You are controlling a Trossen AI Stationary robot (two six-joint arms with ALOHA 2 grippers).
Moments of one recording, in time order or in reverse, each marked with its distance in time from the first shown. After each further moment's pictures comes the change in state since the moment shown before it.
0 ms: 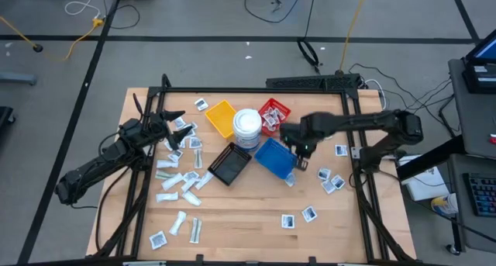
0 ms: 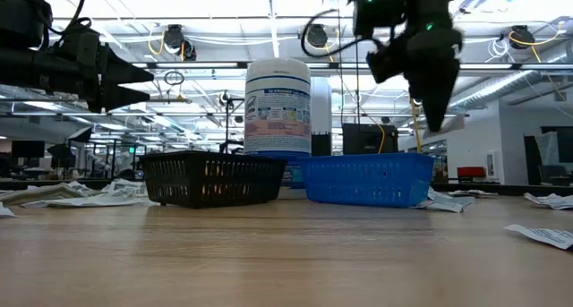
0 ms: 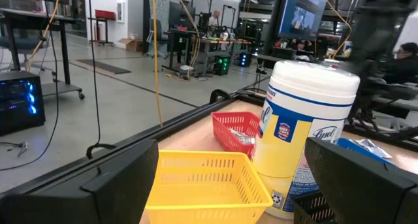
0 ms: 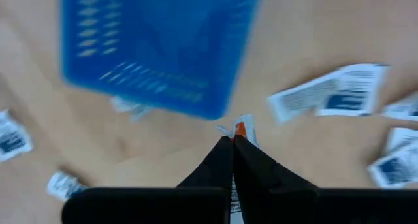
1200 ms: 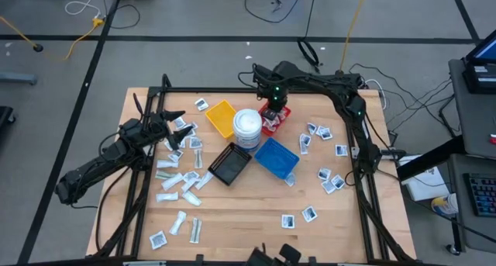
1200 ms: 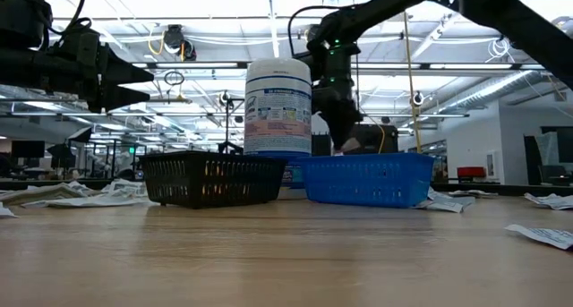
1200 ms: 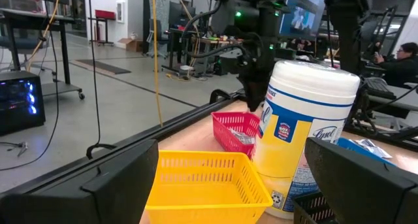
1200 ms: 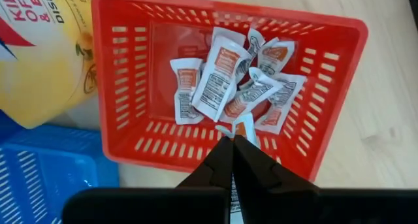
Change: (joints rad) left arm 0.000 0.000 0.000 0.000 0.000 0.000; right arm -0.414 0.626 0.801 -0.209 0.000 -0.299
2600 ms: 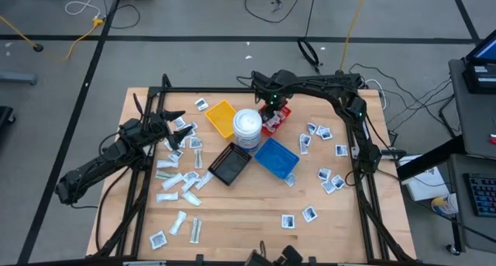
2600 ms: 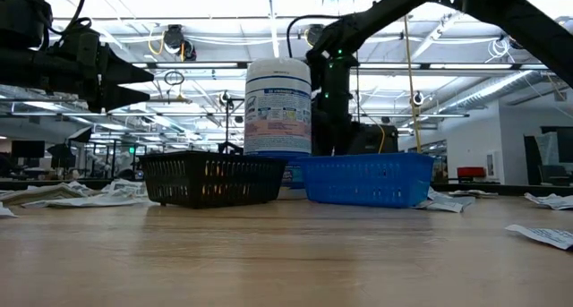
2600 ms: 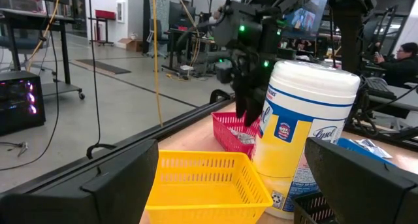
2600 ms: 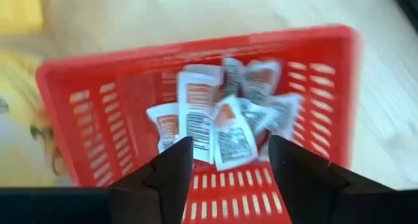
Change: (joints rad) left arm 0.000 0.000 0.000 0.000 0.000 0.000; right arm 0.024 -0.028 -0.155 0.216 0.097 0.276
